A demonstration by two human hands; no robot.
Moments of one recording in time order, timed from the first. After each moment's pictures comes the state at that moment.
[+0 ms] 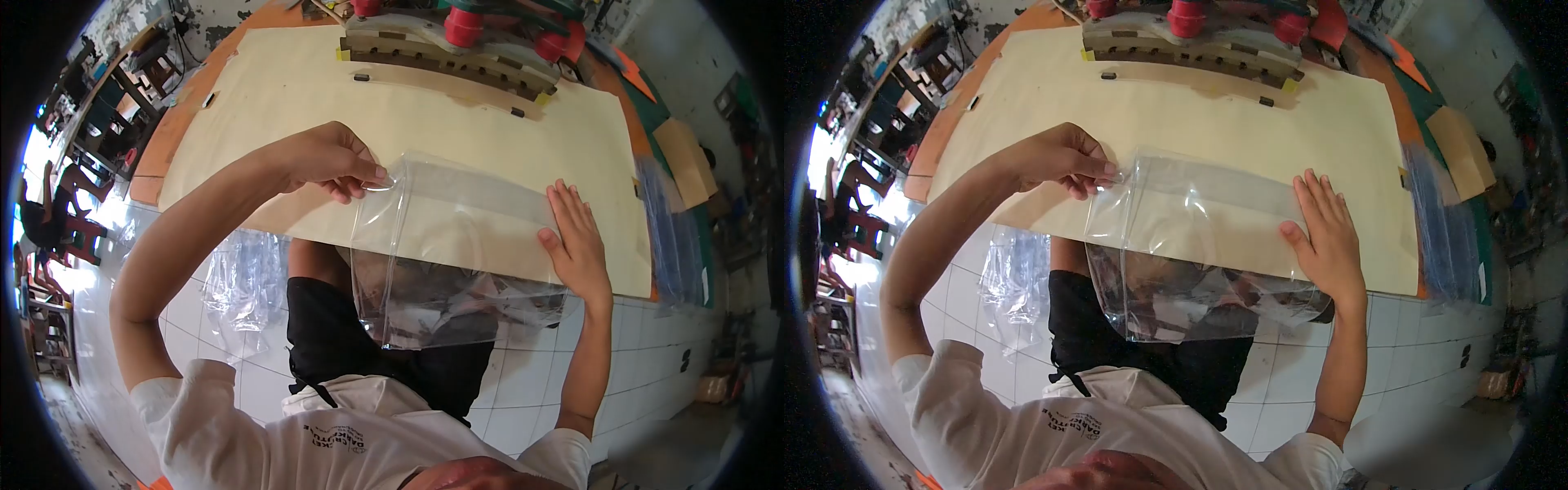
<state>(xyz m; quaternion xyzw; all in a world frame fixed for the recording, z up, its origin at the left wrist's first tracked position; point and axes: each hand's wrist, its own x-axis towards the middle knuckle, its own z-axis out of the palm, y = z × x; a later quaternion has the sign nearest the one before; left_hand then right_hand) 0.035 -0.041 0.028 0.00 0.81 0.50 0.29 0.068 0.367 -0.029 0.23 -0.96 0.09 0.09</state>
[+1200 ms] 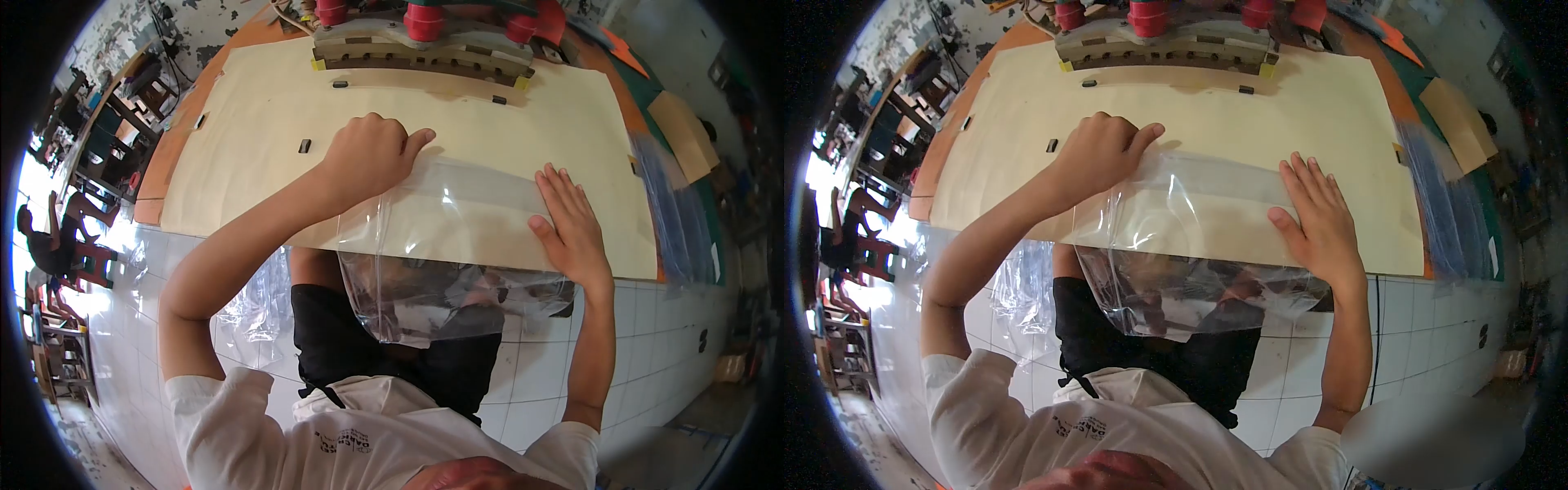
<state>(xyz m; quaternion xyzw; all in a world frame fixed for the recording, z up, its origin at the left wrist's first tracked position) 0.015 0.036 -0.001 0.18 0.96 0.19 -0.11 0.068 0.372 -0.035 0.25 -0.96 0.09 0.12</state>
